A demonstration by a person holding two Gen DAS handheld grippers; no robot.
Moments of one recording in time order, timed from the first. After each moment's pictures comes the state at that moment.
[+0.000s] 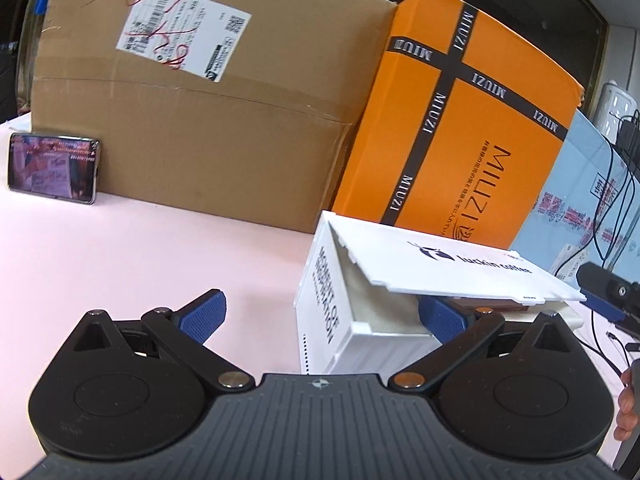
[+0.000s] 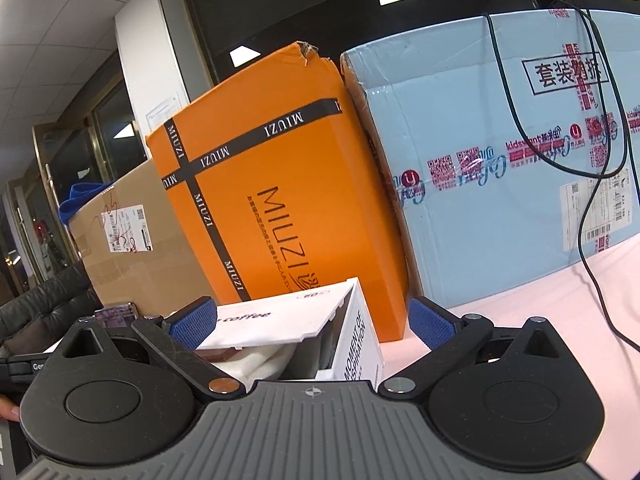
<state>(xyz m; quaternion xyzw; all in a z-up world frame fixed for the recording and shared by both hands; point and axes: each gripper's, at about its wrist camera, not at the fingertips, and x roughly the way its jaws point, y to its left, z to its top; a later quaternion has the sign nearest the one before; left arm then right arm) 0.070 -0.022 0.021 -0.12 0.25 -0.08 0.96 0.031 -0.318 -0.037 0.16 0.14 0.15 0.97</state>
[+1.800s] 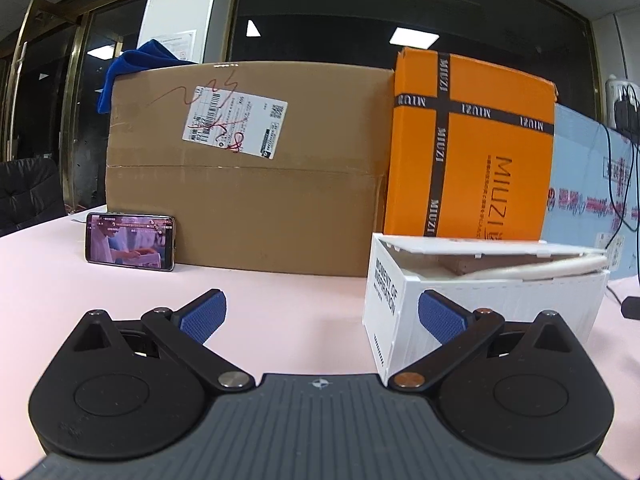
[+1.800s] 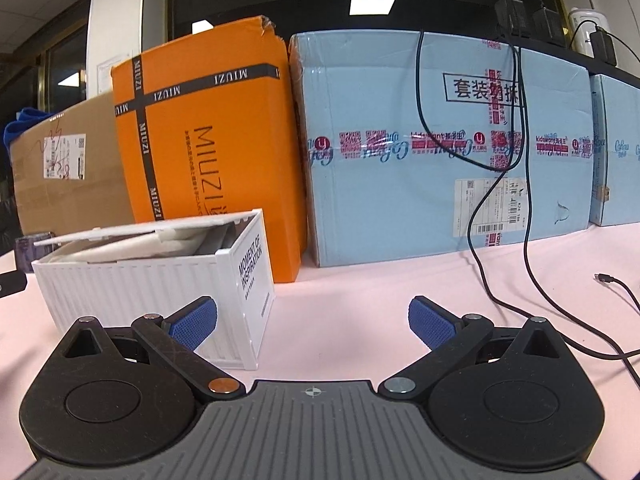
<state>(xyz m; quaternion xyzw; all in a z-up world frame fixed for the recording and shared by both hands) -0.004 -0.019 -0.009 -0.01 0.11 0.00 0.99 -0.024 -0.321 -0.065 0.05 0.16 0.02 0.99</state>
